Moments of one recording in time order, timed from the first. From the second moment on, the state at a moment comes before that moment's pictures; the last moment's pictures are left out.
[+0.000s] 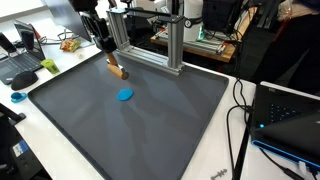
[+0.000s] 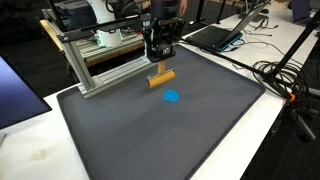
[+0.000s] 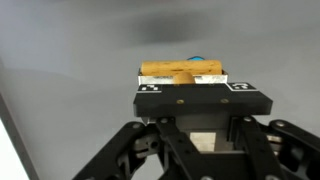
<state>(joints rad) -0.07 0.31 -0.08 -1.75 0.05 2.01 0.02</state>
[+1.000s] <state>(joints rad) -0.06 -0.04 -0.06 -2.15 0.04 2.06 -0.06</state>
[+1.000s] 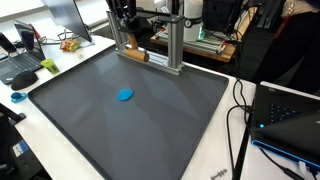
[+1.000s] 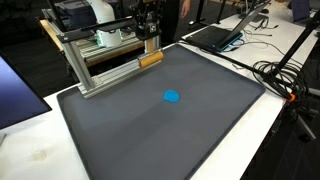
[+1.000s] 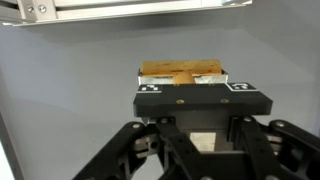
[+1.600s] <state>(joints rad) -0.06 -0.23 -0.04 -2.32 0.00 2.08 -0.04</state>
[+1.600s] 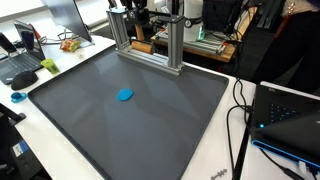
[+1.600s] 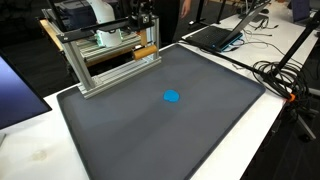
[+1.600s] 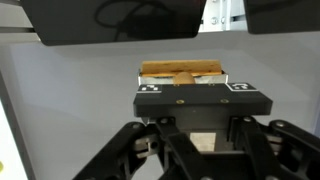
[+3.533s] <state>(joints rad) -0.04 -0.35 0.01 -2.44 -0.09 2.04 0.05</state>
